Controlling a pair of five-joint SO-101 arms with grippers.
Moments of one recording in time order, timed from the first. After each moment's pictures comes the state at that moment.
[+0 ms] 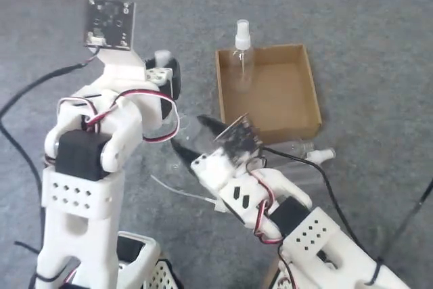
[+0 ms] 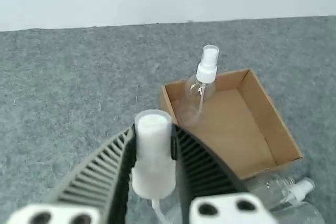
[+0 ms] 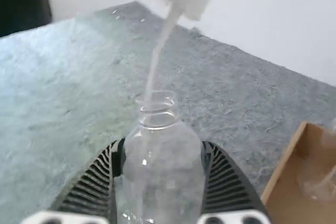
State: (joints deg) left arm 7.5 -38.5 12.6 74.6 11.7; right arm -46.9 -58.8 71.4 12.5 -2.3
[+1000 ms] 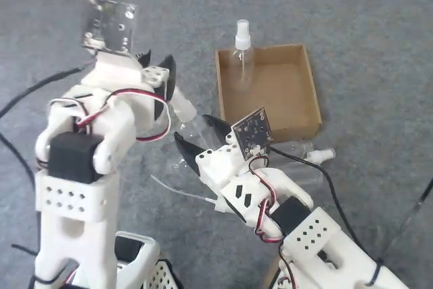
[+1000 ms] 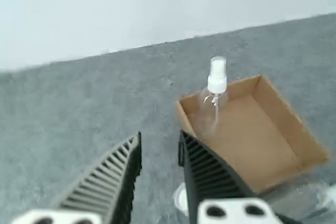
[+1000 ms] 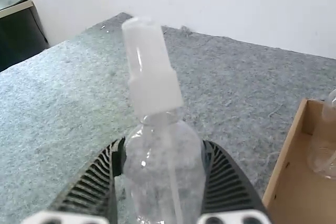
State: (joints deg) left arm 6.2 -38.5 10.6 75.2 3.3; right arm -45.7 -58.8 72.7 11.3 -11.1
